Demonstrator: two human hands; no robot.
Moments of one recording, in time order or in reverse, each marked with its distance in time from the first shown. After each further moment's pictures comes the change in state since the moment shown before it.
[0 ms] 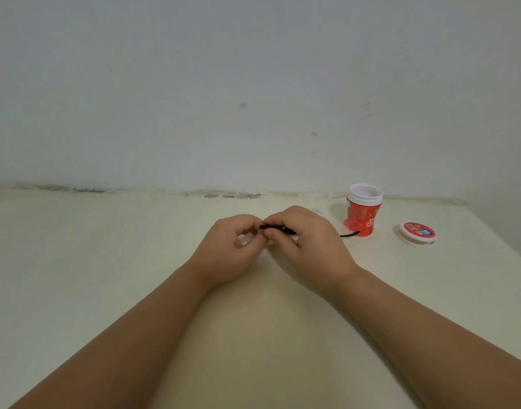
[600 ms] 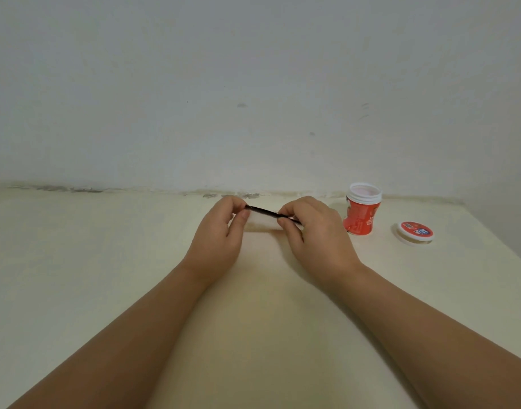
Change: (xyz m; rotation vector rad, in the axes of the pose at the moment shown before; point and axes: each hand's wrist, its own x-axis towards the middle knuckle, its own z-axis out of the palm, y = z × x) left_hand 0.005 -0.008 -0.004 0.090 0.211 -0.029; right_hand 0.006 0.012 -0.003 -0.210 0.100 0.023
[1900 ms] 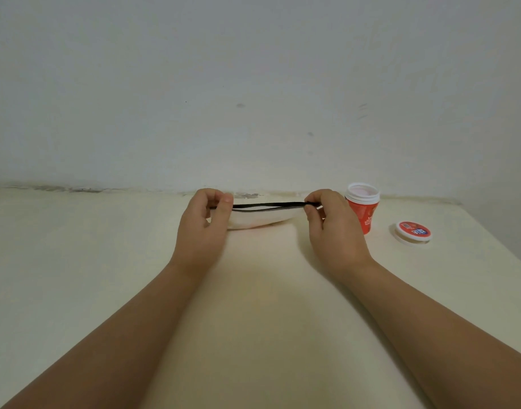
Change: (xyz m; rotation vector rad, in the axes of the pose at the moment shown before) left_hand 0.003 0.005 -0.009 -0.158 0.219 -0.217; right_hand 0.002 0.015 -0.012 0.140 0.088 0.248
